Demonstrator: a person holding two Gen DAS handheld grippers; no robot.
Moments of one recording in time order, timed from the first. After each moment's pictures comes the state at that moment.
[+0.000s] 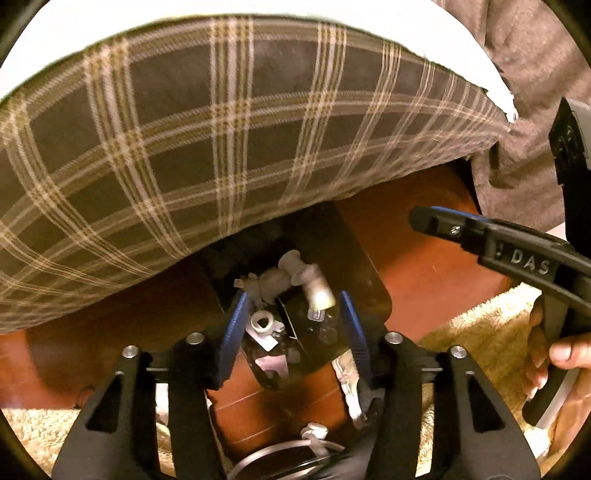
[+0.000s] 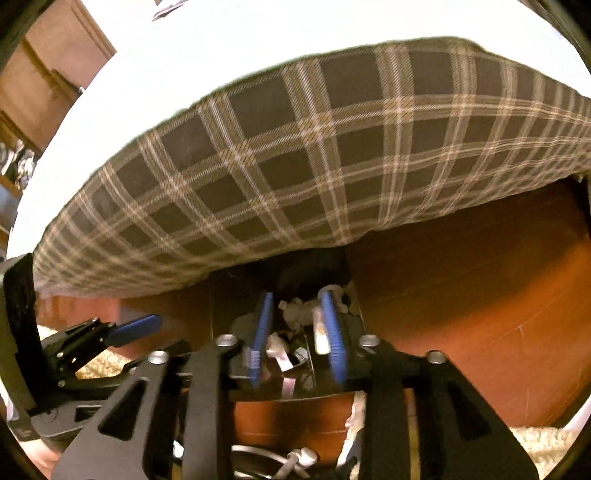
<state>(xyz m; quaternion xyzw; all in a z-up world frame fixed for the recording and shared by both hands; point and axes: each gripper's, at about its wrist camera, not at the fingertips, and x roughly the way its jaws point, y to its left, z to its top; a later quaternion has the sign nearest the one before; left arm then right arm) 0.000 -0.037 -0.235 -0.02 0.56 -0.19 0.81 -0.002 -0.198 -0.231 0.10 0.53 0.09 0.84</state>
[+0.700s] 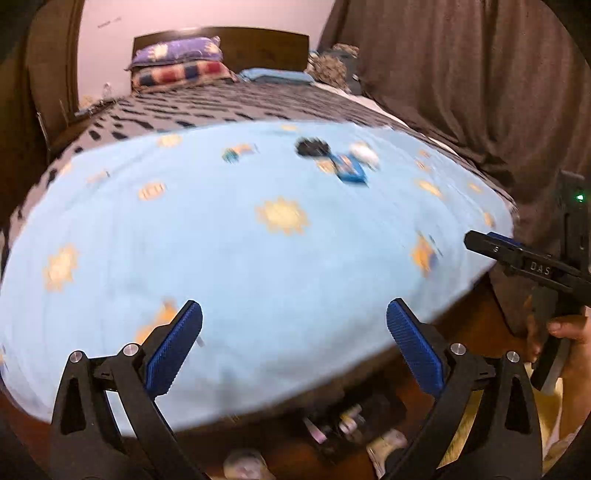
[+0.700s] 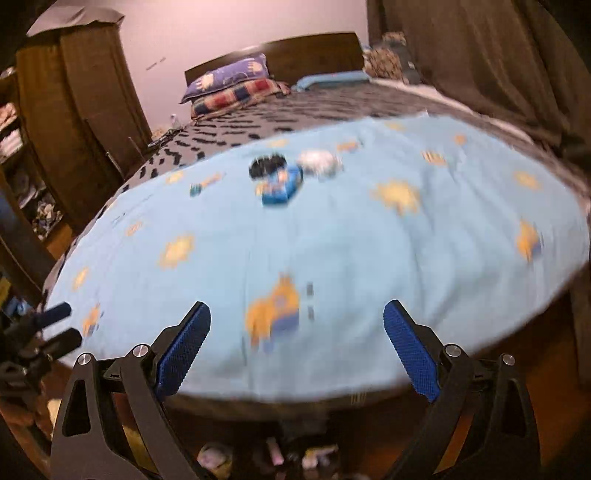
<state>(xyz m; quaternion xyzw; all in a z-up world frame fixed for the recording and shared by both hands) 0.062 0.042 -0.032 -0.02 0.37 -0.13 0.92 0.070 -0.213 -0.058 0.07 0.36 0.09 0.93</state>
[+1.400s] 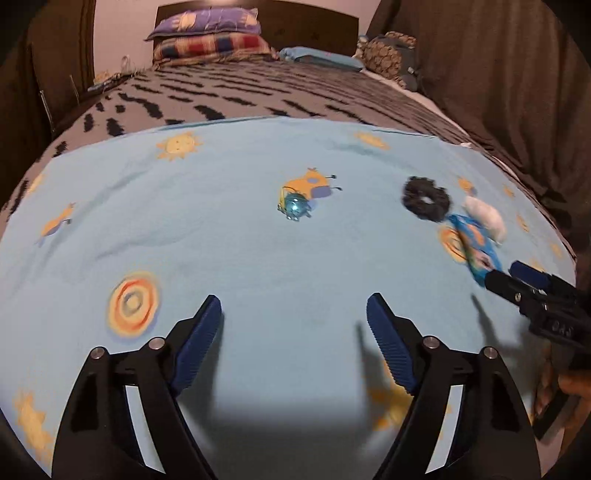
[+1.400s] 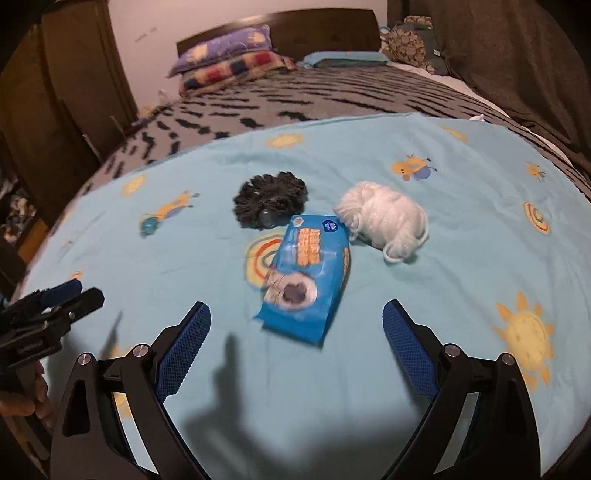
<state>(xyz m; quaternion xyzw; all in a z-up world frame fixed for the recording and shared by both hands) 0.283 0.072 -0.078 -0.04 0.43 -0.07 0.90 0.258 -0.151 -0.094 0.05 0.41 0.08 0.91</state>
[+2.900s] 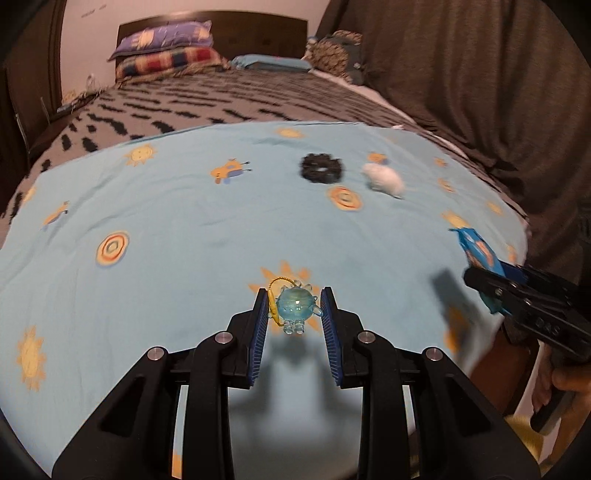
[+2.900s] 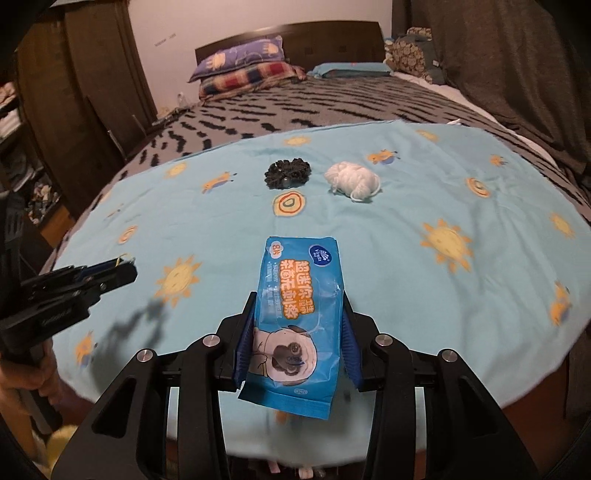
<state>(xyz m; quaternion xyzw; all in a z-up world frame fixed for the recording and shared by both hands) 0.152 0.022 -0.027 -0.02 0.41 -0.15 0.90 0.117 -0.178 -0.052 0.04 0.39 0.11 0.91</state>
